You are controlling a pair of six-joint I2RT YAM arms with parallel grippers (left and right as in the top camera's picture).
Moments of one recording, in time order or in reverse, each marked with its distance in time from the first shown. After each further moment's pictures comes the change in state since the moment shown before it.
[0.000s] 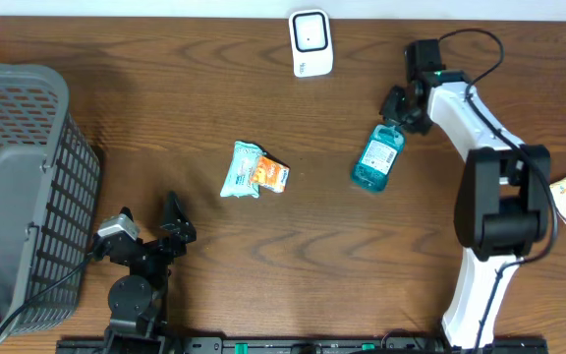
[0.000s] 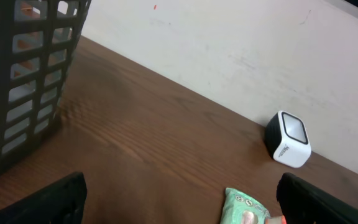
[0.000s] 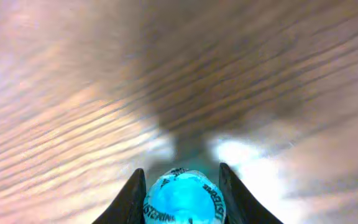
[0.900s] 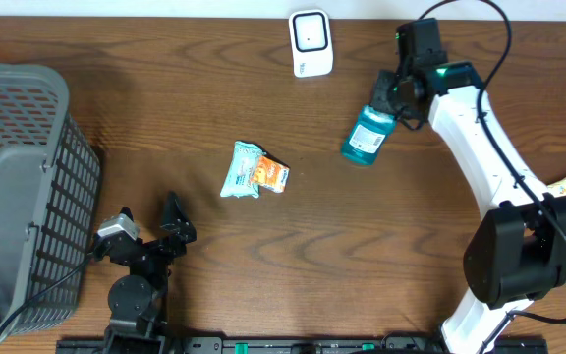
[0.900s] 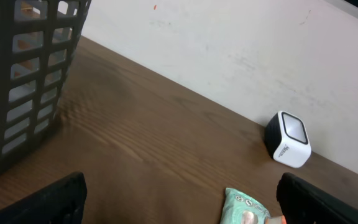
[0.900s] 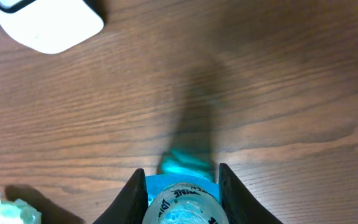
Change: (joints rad) left arm 0.000 0.000 0.000 0.000 0.000 0.000; right arm 0.127 -0.254 0.000 -0.097 0.031 -0.090
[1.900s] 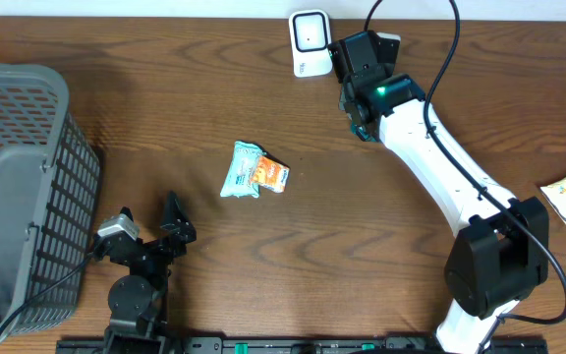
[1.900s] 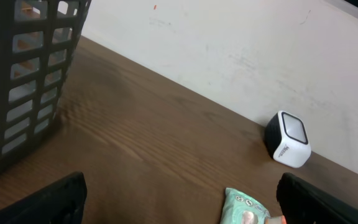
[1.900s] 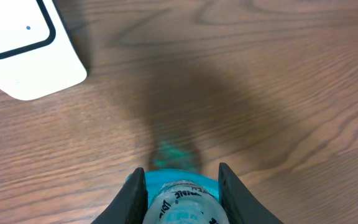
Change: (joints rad) left arm 0.000 0.000 0.000 0.000 0.000 0.000; right arm 0.214 0.000 0.000 0.076 0.512 0.064
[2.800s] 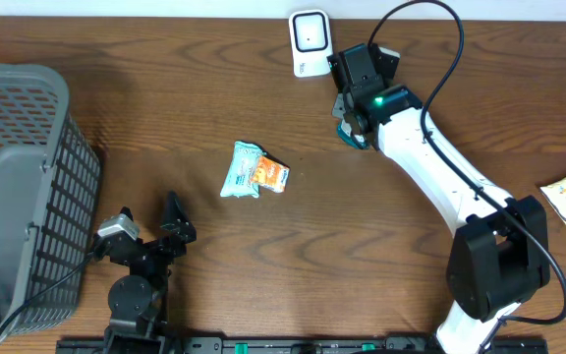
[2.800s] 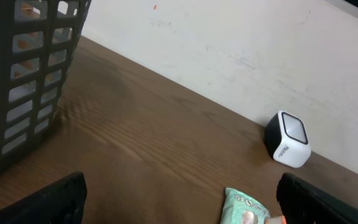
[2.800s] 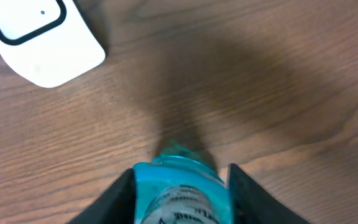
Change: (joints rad) left arm 0.000 0.000 0.000 0.000 0.000 0.000; right arm 0.000 -0.013 -0.097 0.077 -0.114 0.147
